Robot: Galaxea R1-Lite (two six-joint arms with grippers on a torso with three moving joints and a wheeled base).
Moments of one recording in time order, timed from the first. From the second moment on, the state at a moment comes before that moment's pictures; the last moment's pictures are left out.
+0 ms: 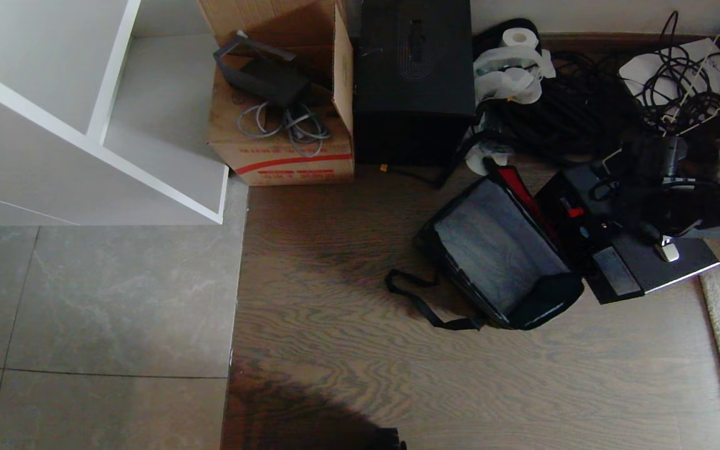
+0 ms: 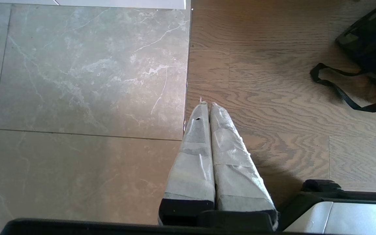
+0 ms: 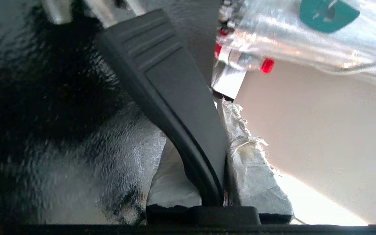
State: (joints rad) left arm 0.00 0.00 0.00 0.00 0.00 0.00; right arm -0.13 2.15 -1.52 -0.39 -0.84 -0.75
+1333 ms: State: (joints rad) left arm 0.00 0.00 0.00 0.00 0.00 0.00; right arm 0.15 2.15 -1.34 -0.22 -0.85 -0.54
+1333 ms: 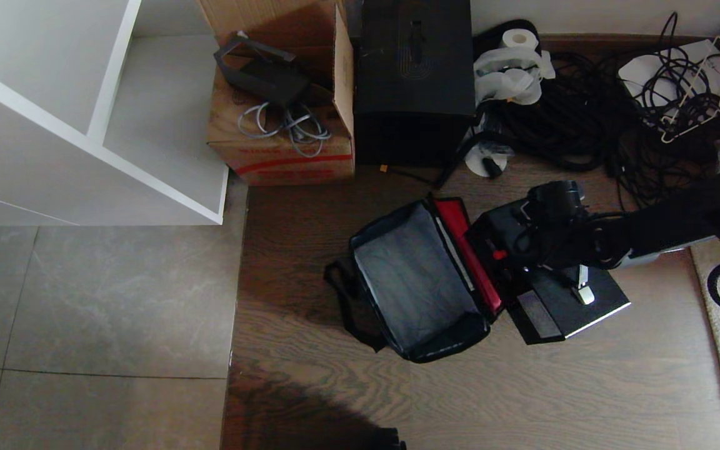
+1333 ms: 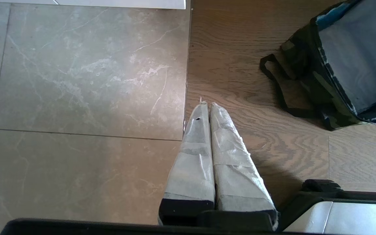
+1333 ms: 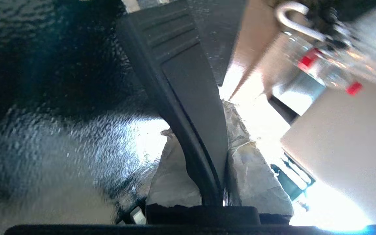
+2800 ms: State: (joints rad) left arm 0.00 0.00 0.00 0.00 0.00 0.00; right arm 0.08 2.34 -1.41 -0.23 -0.81 -0.50
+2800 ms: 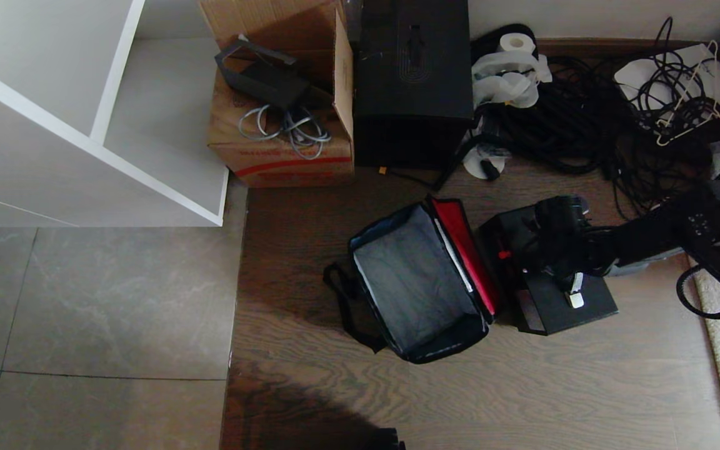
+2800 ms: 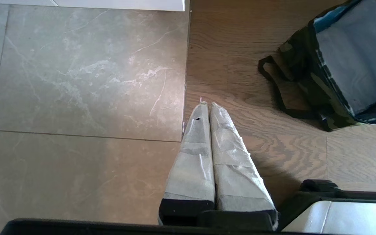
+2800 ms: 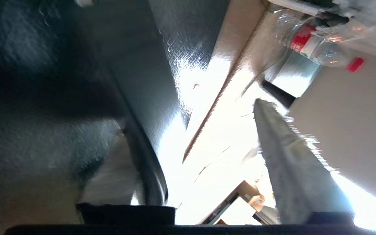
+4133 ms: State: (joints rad) left arm 0.00 0.00 0.00 0.00 0.00 0.00; right arm 0.21 1.76 -0.88 -0.14 -0.50 -0.43
